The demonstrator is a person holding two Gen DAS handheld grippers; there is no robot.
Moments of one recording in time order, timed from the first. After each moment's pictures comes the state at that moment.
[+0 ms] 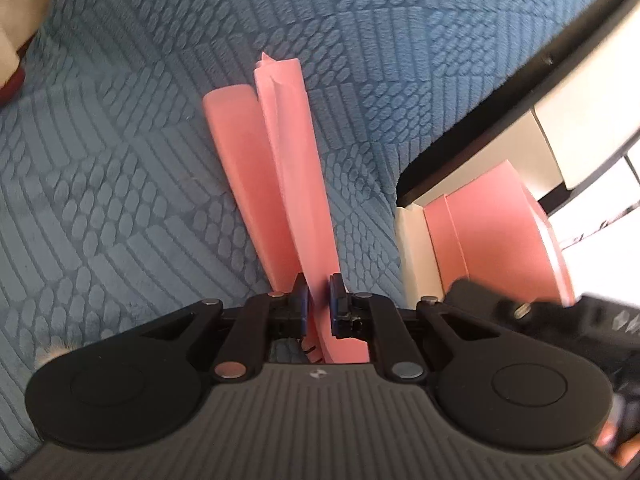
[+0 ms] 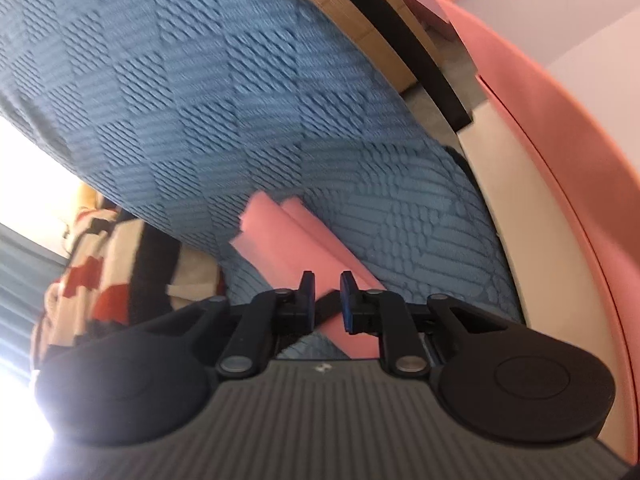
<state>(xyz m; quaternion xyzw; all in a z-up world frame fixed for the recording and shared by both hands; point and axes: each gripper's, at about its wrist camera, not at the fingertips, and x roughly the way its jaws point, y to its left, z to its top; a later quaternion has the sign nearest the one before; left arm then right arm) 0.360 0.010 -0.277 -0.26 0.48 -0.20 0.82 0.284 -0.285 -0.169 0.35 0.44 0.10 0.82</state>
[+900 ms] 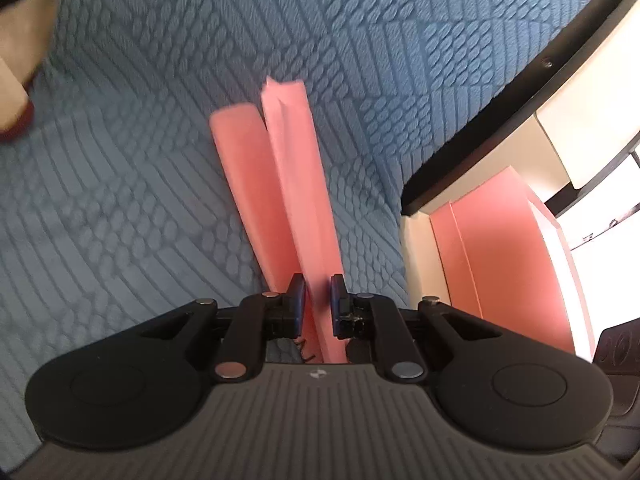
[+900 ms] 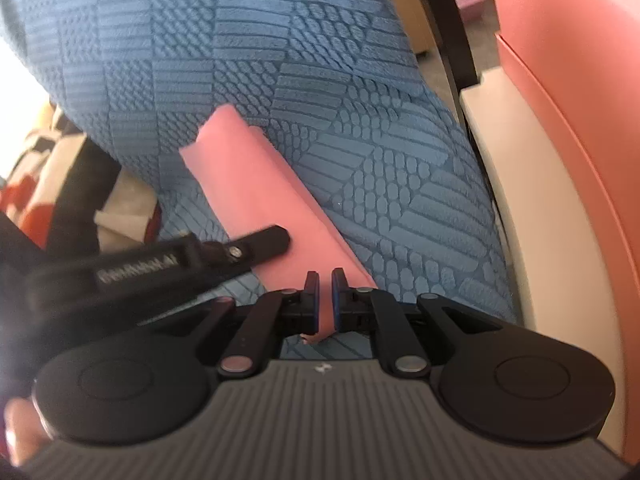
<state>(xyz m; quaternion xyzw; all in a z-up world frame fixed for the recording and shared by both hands) 0.346 0.013 -0.249 -0.22 0.47 -0.18 0.84 0.285 -0.240 -0.195 0.22 0.48 0.10 0.85</state>
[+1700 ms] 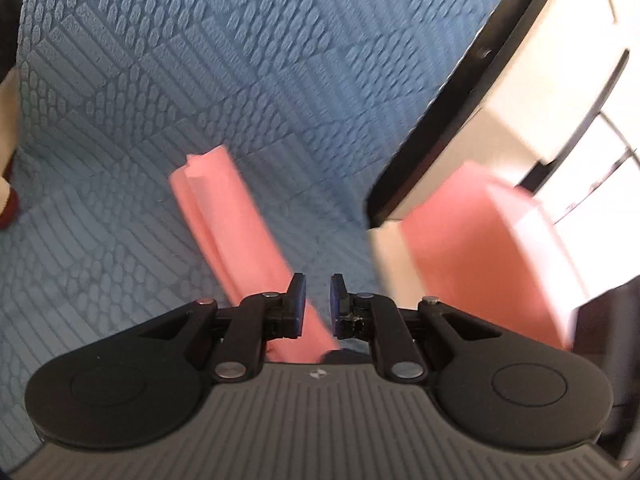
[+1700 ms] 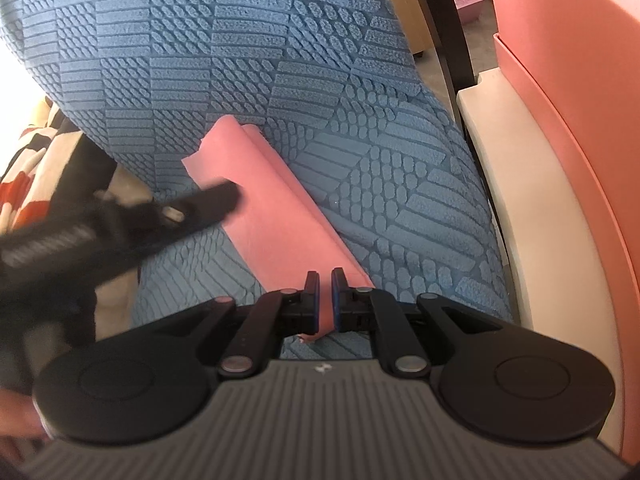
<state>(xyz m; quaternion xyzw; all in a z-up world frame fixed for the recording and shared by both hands) 0.342 0.000 -0.222 -0.15 0.43 -0.22 0.86 0.283 -0.244 -0.196 0.23 0.48 0.09 0.84</state>
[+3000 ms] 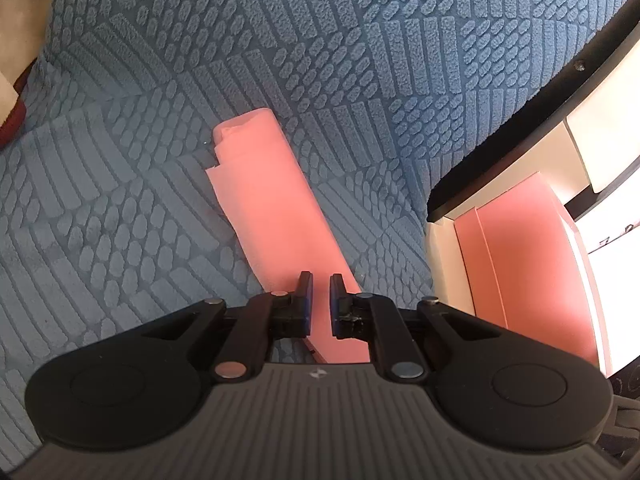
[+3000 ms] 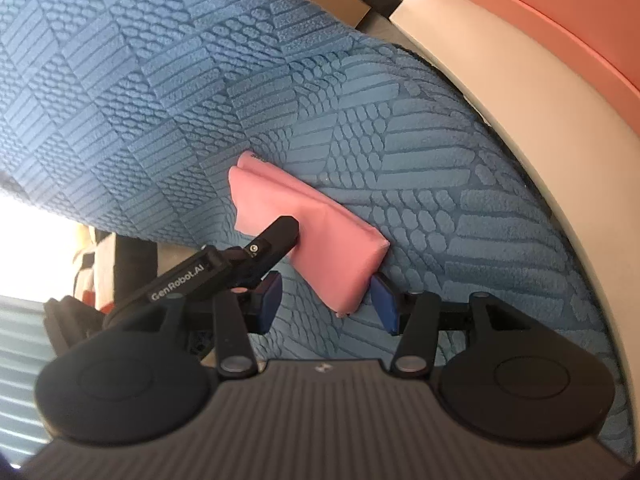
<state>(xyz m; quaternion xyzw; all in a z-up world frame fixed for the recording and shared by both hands) 0.362 0.009 -0.260 -0.22 0.48 -0.17 0.83 0.260 -0.272 -0.232 0.48 0.46 0.07 0.75</state>
